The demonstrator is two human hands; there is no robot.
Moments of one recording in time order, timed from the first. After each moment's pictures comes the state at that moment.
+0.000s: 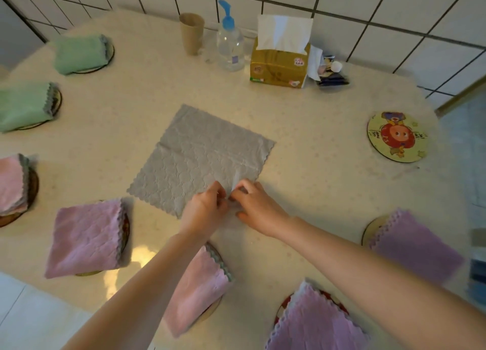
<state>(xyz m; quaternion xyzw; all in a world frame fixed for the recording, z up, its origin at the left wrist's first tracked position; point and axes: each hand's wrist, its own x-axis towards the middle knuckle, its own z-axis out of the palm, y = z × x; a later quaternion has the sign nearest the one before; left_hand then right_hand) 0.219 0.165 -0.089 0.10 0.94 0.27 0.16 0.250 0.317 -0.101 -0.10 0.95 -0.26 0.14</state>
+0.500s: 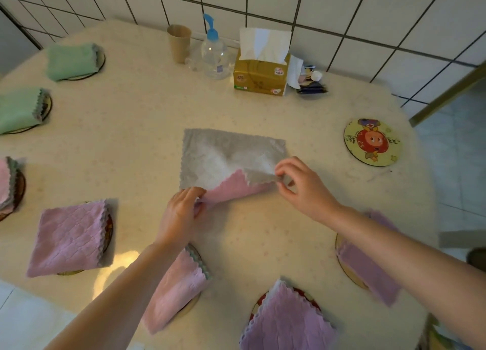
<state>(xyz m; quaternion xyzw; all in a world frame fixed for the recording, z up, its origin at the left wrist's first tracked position) 0.235 0.155 -0.092 0.22 0.93 0.29 -0.01 0.275 0.445 -0.046 -0.07 0.93 -0.36 -0.03</state>
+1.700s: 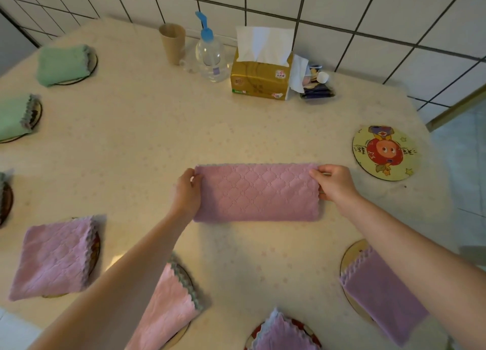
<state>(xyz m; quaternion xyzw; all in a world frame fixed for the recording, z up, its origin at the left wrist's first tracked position) 0.154 0.218 -0.106 -0.09 0.89 0.42 0.12 0.217 0.524 -0.104 0.39 0.74 -0.54 0.05</state>
